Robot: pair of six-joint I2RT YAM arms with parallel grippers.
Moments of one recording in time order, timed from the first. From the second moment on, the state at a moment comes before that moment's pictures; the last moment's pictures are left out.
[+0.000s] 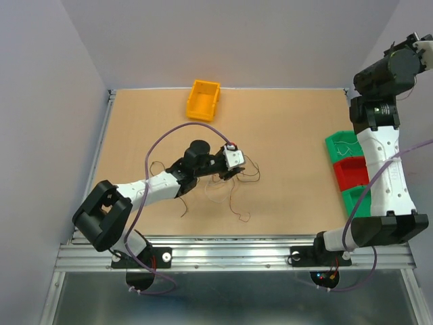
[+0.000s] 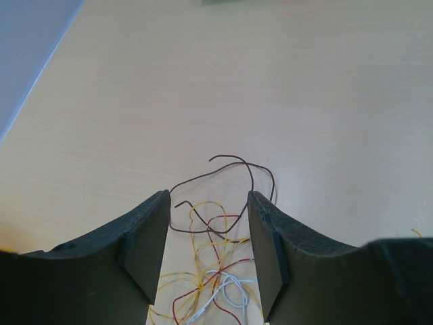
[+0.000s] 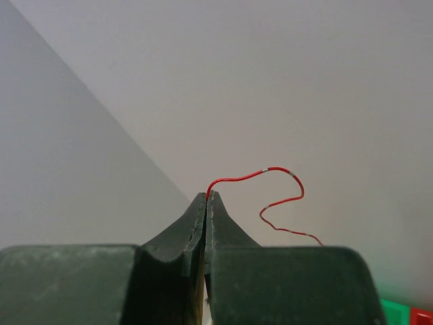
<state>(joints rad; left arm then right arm) -0.76 1.46 0.76 0.44 0.45 0.43 0.05 1.40 1.78 0.23 1.06 0.08</state>
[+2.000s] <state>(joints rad) -0.78 1.43 0.76 0.44 0.45 0.43 -0.27 1.32 0.84 0.05 1.20 0.76</state>
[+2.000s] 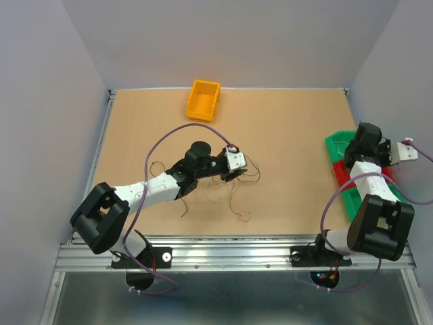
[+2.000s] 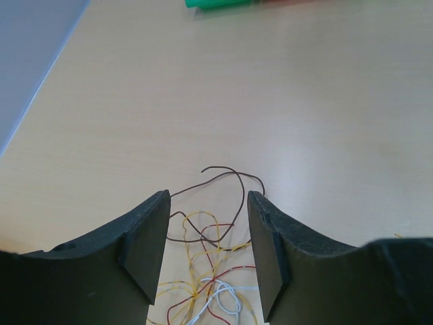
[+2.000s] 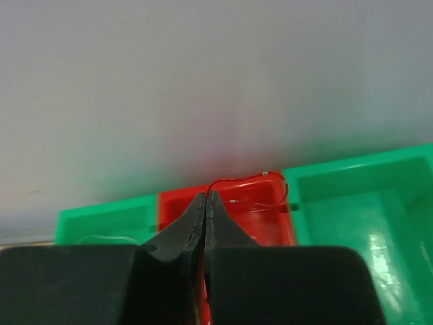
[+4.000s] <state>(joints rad) -0.80 1.43 0.76 0.44 0.32 0.47 0.38 1.17 0.80 -0.09 0.35 0.74</state>
